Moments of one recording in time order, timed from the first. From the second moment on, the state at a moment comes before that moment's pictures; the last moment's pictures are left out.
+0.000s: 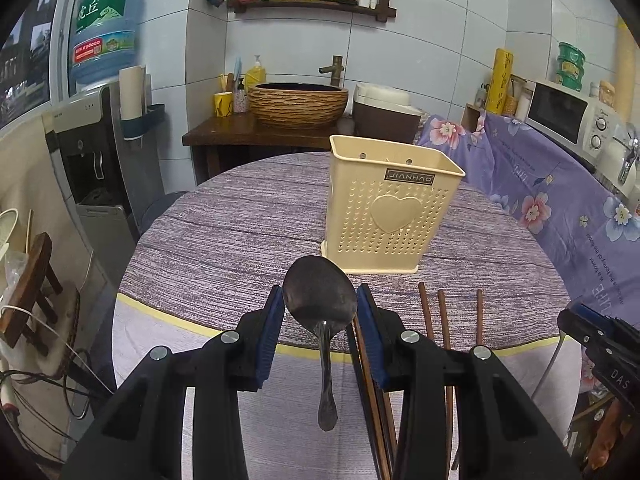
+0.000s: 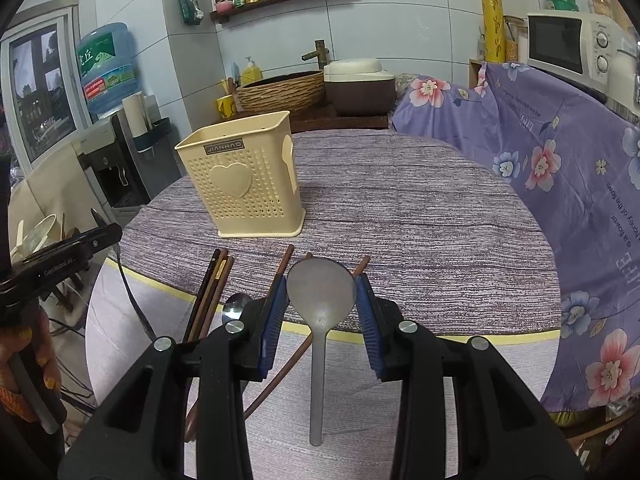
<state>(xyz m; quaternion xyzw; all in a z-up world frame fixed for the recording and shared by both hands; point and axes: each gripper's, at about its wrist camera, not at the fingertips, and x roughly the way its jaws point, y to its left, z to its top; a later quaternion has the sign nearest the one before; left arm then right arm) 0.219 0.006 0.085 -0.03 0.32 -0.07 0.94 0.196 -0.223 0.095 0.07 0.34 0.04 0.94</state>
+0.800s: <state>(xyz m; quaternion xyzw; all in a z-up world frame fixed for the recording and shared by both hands) 0.310 -0.007 0.239 -0.06 0.17 -0.13 0.97 0.331 -0.182 0.262 0.06 0.16 0.09 0.98</state>
